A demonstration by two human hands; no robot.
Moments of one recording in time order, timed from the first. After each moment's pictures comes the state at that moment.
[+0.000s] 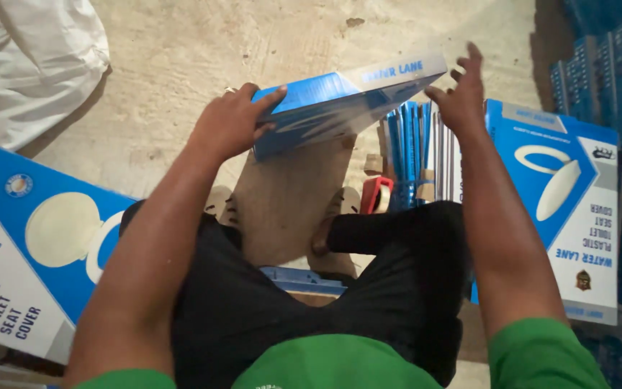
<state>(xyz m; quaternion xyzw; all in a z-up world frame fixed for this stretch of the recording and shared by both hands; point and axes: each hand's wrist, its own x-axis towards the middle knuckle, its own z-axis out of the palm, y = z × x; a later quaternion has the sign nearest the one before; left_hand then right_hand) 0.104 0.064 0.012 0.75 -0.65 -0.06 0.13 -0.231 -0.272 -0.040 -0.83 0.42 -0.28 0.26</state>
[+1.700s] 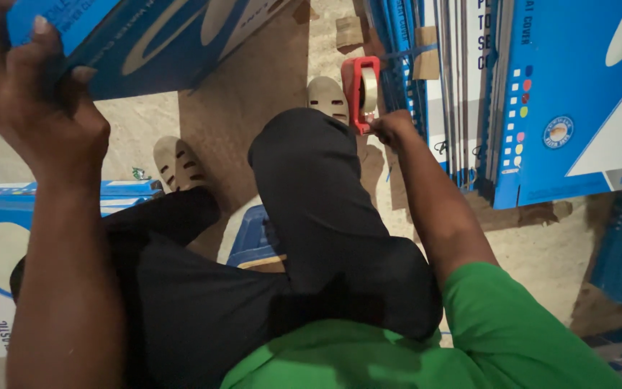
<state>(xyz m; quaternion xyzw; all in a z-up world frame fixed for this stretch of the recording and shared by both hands) 0.132 0.057 -0.059 0.67 -0.69 0.09 0.26 -0.388 -0.117 -0.435 -0.31 0.73 -0.02 0.61</state>
